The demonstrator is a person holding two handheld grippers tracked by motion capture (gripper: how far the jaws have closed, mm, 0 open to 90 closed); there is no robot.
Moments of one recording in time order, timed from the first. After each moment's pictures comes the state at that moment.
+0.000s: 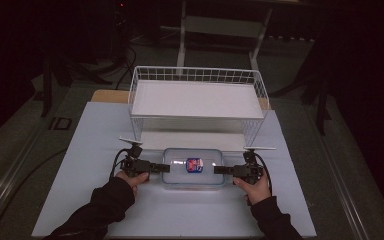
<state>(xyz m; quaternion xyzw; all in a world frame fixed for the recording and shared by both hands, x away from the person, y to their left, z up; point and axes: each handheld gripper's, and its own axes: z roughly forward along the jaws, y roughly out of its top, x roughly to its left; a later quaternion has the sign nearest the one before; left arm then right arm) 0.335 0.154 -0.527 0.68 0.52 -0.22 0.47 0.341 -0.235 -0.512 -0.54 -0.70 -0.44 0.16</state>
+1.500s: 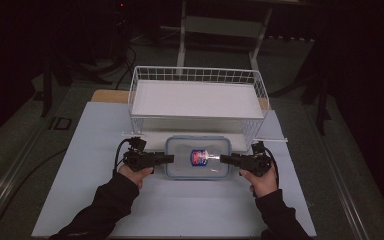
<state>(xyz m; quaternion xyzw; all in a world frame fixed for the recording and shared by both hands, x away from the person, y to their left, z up) 0.332 0.137 -0.487 0.71 0.47 -0.08 0.51 0.344 -0.245 -0.475 -0.48 -0.72 -0.50 0.06</state>
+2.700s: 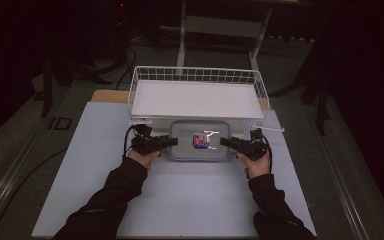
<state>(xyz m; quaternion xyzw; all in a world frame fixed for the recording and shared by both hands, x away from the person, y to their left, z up) 0.385 0.130 -0.500 0.70 0.46 -0.02 0.54 0.398 -0.247 -0.490 -0.48 -0.69 -0.54 0.02</state>
